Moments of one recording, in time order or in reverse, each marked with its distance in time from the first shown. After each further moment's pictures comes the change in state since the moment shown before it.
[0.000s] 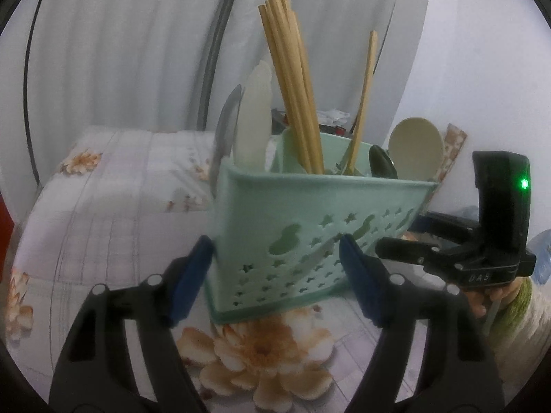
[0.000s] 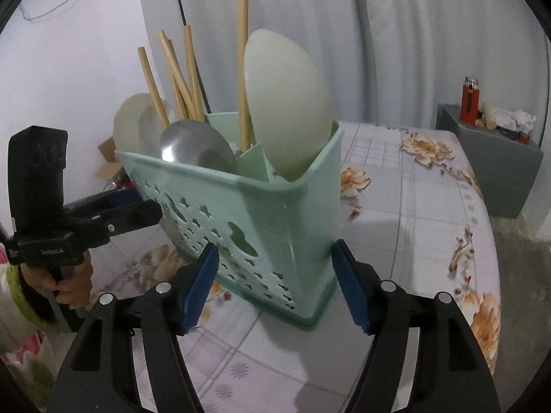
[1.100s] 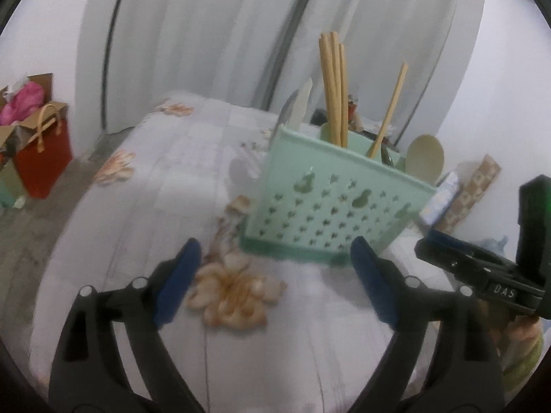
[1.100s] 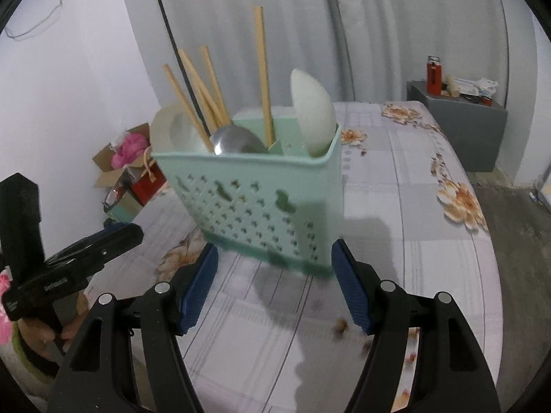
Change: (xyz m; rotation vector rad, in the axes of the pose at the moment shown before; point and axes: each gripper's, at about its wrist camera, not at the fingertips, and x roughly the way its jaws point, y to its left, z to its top) left arm -0.137 -0.033 -0.078 -0.207 -0.001 0.228; right arm -0.098 0.097 -0.067 0.129 0.012 -0.107
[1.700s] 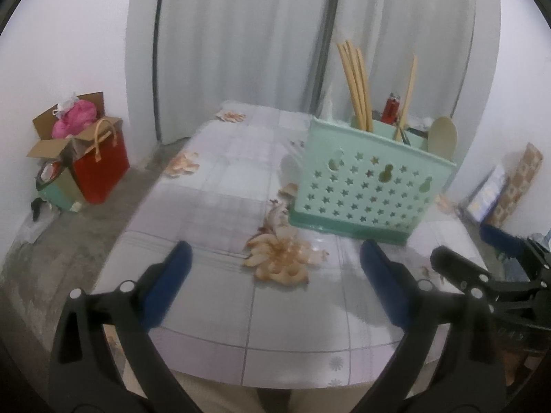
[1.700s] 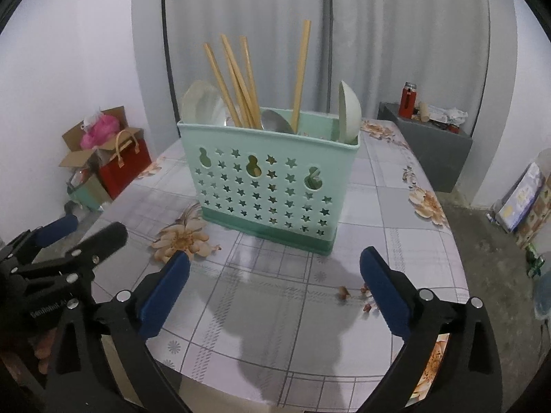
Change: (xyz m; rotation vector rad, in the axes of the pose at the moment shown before) left arm -0.055 -0.015 -0.026 0.030 -0.038 0.251; right arm -0.024 0.063 -0.028 -0.101 -0.040 -0.220
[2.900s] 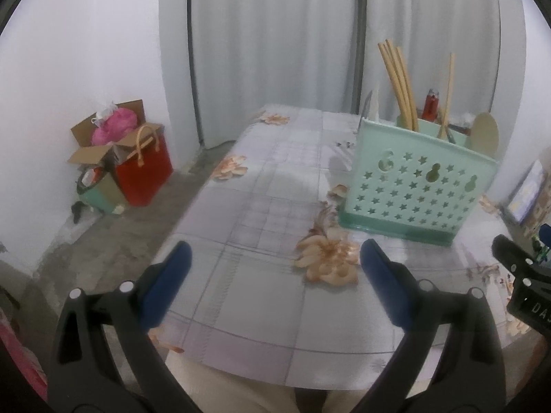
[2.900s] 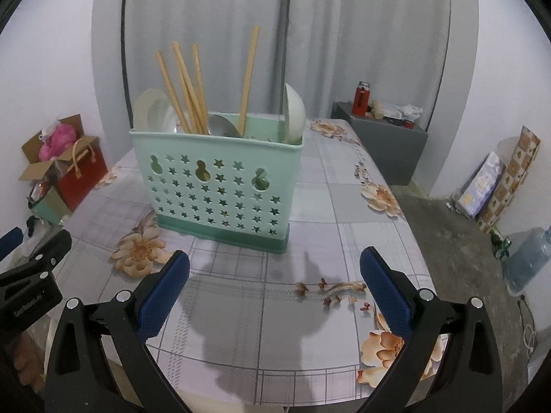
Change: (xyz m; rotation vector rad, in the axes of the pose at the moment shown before) left arm -0.002 0.008 0.001 0.027 0.000 0.204; right arm -0.003 -0.007 0.000 0.064 -0.003 -0.195
